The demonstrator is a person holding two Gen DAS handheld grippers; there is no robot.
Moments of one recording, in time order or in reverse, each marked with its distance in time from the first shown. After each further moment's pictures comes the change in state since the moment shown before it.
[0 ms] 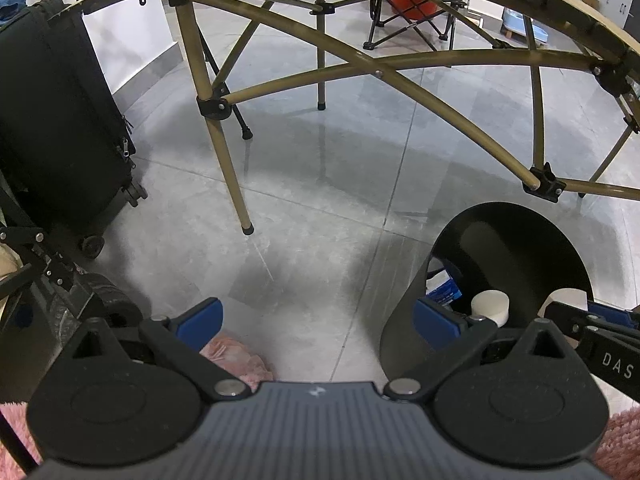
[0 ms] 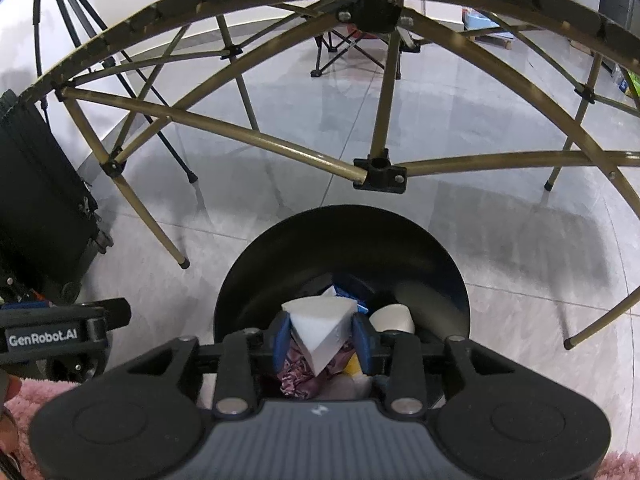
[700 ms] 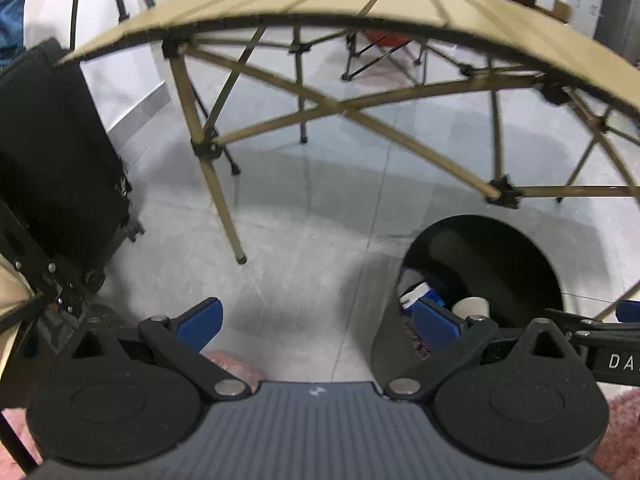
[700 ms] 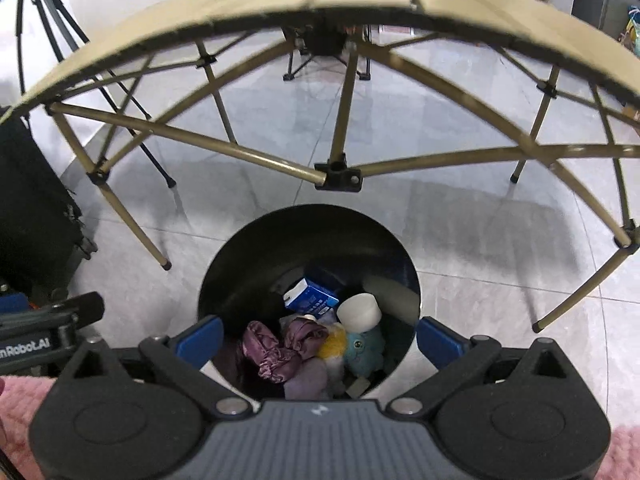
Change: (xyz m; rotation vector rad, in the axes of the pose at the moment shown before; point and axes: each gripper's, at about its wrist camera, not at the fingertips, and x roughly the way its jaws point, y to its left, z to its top) left arm -0.053 -0.009 -0.011 0.071 -0.114 -0.039; right arm -0.048 -0.011 -0.009 0.025 -0.008 -0.061
